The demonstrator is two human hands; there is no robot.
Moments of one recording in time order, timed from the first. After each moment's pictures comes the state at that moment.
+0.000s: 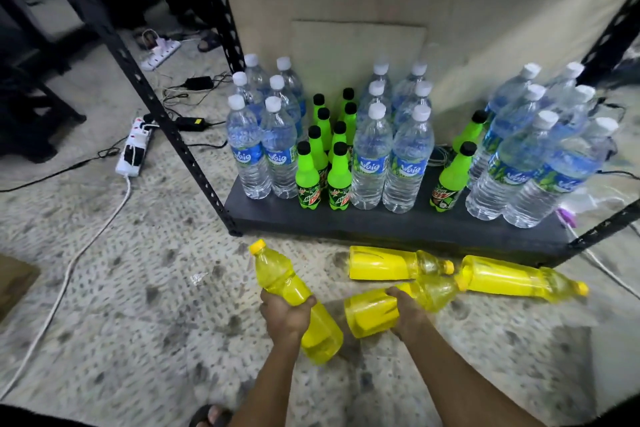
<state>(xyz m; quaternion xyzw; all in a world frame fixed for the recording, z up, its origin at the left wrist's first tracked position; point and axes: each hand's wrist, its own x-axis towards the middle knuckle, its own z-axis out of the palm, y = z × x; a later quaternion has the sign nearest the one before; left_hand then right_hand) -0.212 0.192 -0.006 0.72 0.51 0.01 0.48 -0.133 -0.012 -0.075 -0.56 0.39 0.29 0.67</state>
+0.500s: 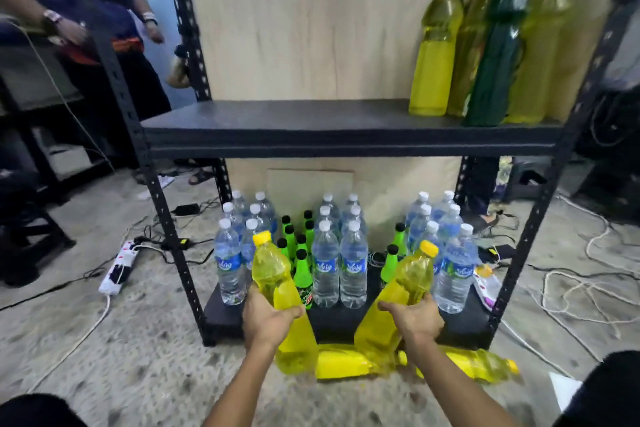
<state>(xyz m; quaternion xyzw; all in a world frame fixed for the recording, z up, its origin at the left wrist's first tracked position) -0.199 0.158 0.196 0.82 0.29 0.16 0.48 -0.135 -0.085 0.168 -0.80 0.28 -0.05 0.53</state>
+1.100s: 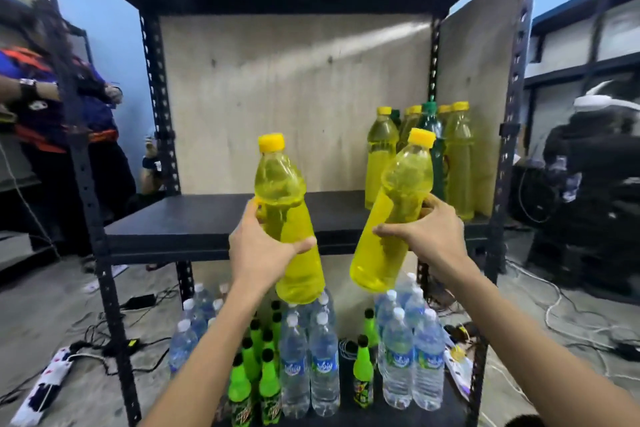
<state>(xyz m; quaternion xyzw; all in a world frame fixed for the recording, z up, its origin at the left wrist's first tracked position) -0.154 0.106 0.484 0.80 0.02 0.36 0.47 -0.131 -0.149 0.498 -0.78 -0.01 -0.29 0.56</state>
